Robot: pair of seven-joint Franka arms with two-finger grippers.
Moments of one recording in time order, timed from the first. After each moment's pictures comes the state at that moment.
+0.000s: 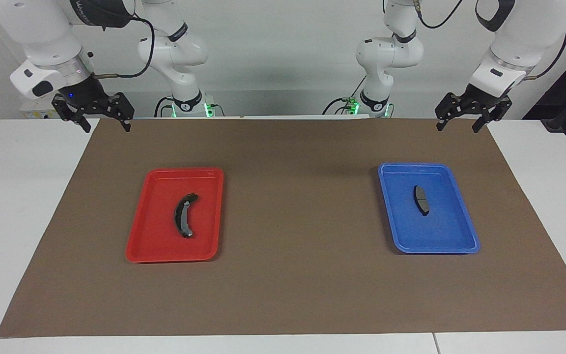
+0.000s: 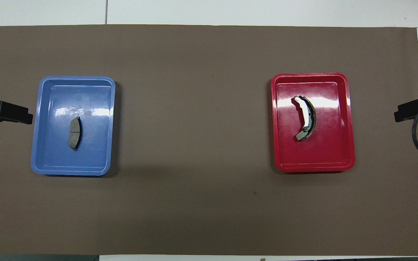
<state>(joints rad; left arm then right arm) -0.09 -0.08 0.02 -1.65 -0.02 1.56 0.06 0.03 -0.05 -0.08 -1.61 -0.02 1.51 -0.07</state>
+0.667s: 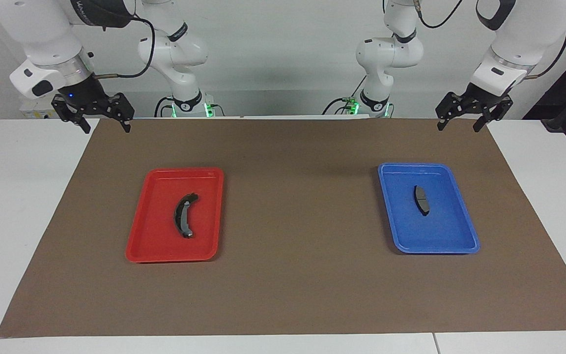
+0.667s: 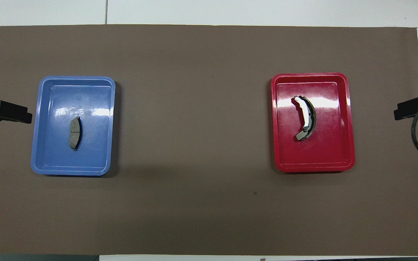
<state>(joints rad) -0.09 -0.08 0.02 -1.64 -0.02 1.56 0.06 0.03 -0.05 -0.08 -1.61 -0.02 1.53 -0.07</state>
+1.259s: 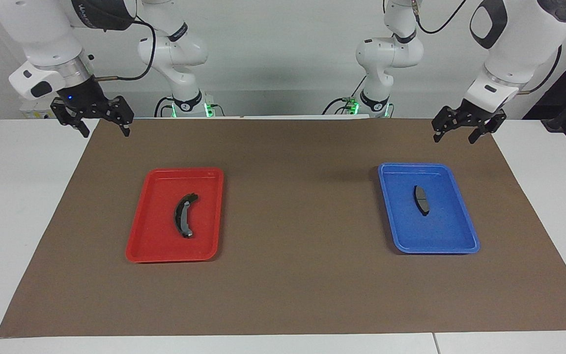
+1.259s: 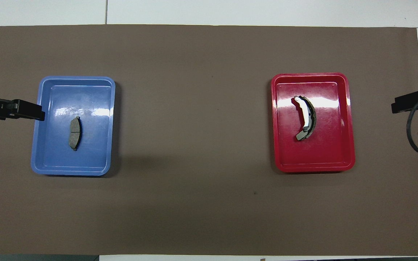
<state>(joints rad) -0.09 -0.06 0.03 -1.77 -0.02 1.70 0.06 0.03 -0.04 -0.08 -1.63 -0.02 1.61 -0.07</state>
